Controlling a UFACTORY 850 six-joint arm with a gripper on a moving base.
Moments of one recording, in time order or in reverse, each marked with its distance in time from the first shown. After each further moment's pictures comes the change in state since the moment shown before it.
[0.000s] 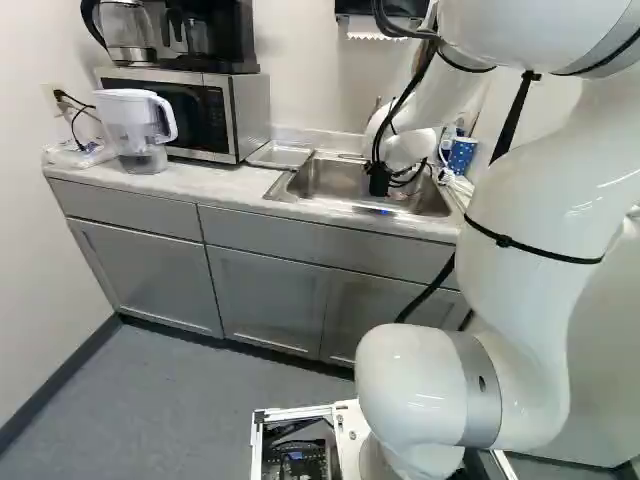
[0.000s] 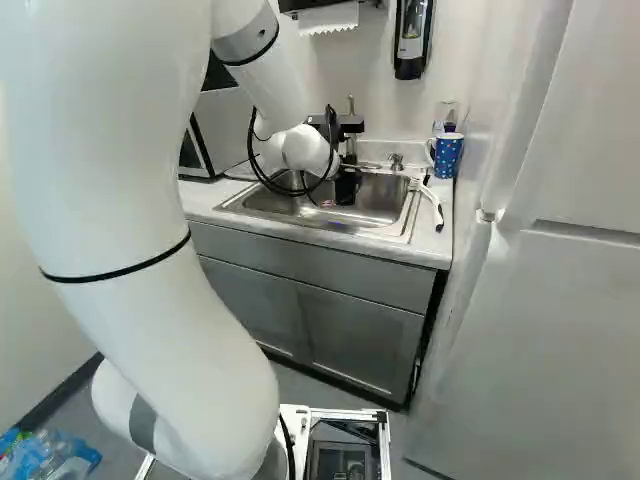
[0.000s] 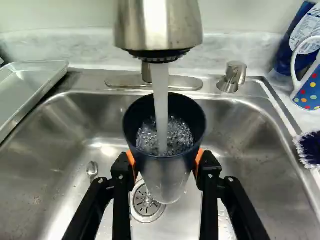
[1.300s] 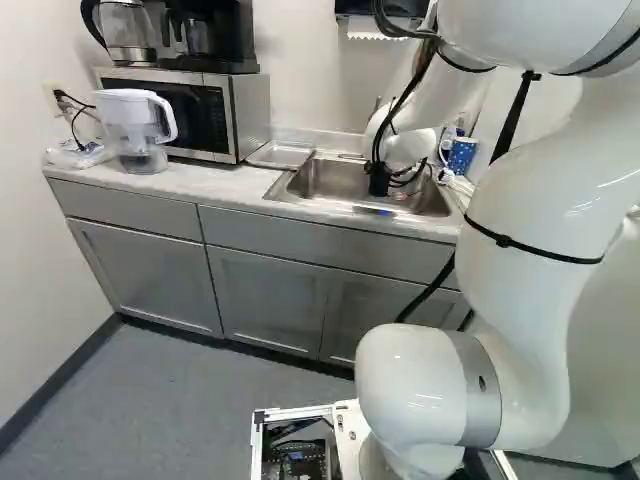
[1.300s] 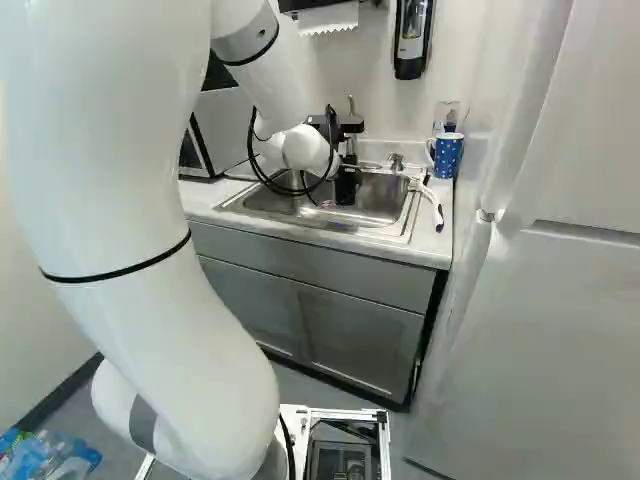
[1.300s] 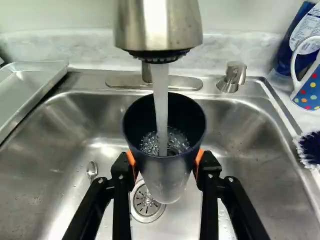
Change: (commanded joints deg) arm 0.0 0.0 0.0 0.0 0.0 0.0
